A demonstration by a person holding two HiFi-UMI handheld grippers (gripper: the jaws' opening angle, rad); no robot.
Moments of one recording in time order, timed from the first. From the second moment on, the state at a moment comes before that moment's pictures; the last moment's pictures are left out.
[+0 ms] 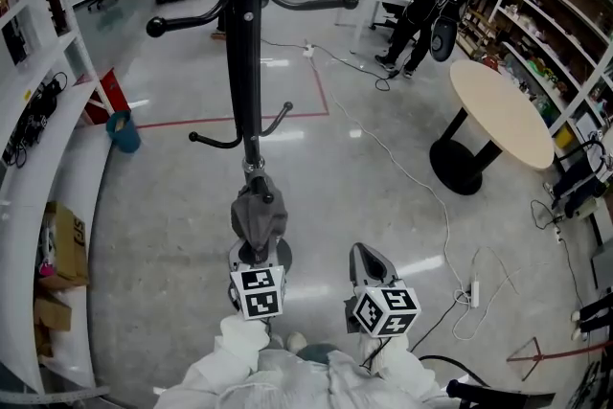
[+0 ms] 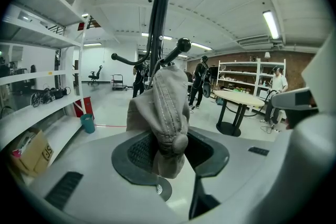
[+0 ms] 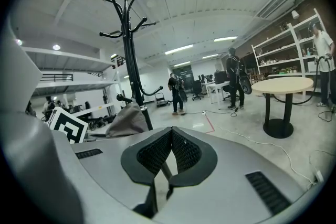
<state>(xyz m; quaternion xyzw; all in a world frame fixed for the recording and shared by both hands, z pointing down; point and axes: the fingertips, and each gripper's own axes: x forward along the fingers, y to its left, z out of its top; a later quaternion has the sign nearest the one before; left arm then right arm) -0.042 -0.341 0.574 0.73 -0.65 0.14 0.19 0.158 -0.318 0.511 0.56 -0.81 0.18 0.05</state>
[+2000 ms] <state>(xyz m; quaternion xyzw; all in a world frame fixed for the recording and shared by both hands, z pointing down) -0.043 -0.261 0.493 0.78 -0.60 0.01 0.15 0.043 -0.279 0.510 0.45 -0.88 0.14 0.07</state>
